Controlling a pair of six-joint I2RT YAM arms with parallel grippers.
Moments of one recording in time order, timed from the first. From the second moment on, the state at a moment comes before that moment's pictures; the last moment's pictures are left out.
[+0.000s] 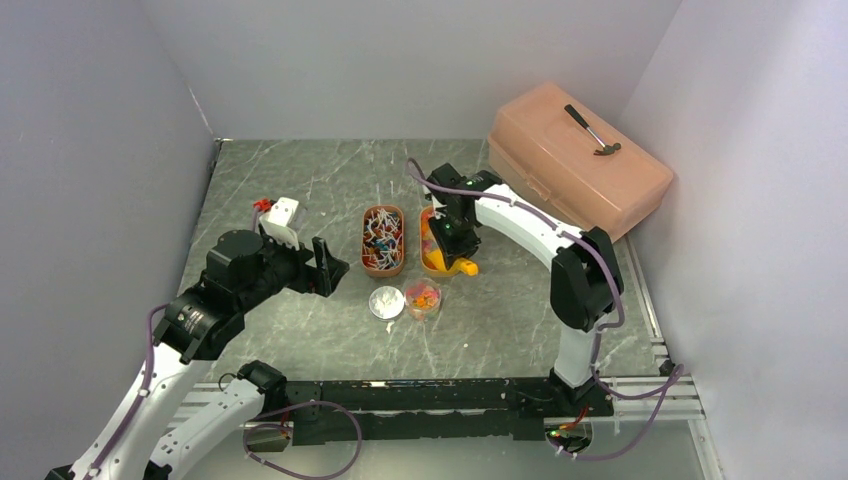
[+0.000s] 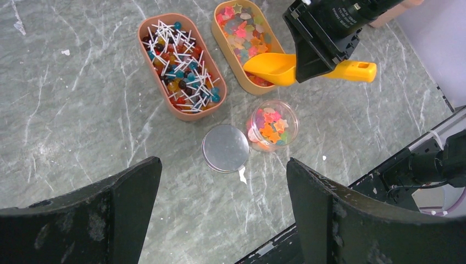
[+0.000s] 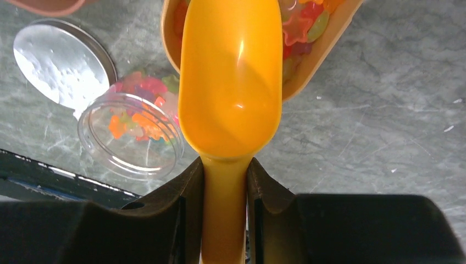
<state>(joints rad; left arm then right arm) -0.50 0.67 0.97 -0.70 0.09 -0.28 0.64 1.86 1.57 -1.07 -0.06 0.24</state>
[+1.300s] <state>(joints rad) -0.49 0.67 0.97 -0.70 0.09 -0.28 0.63 1.87 1.36 -0.59 0.03 0.37</state>
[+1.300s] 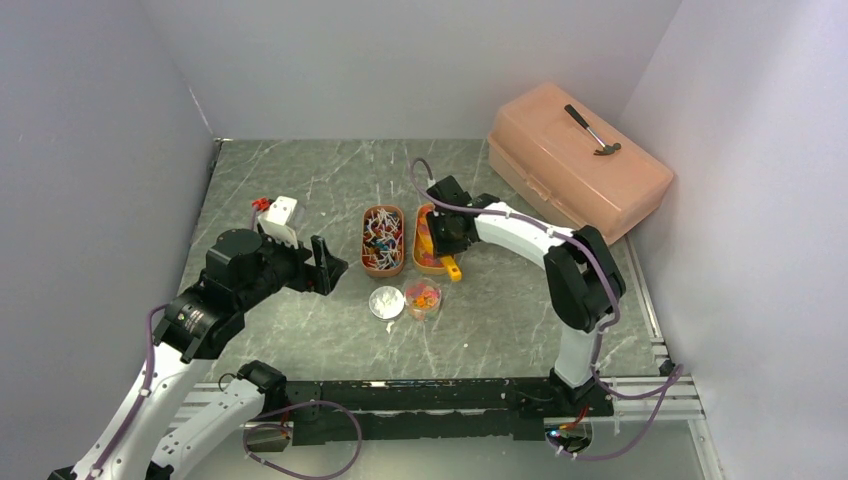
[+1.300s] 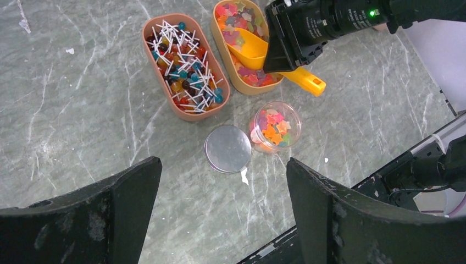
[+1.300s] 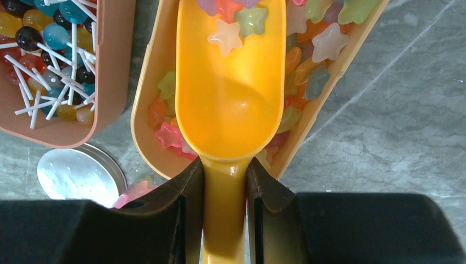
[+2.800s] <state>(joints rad) -0.48 0.69 0.97 -0.70 0.09 -0.28 0.82 1.04 0.87 -0.49 0.05 0.29</state>
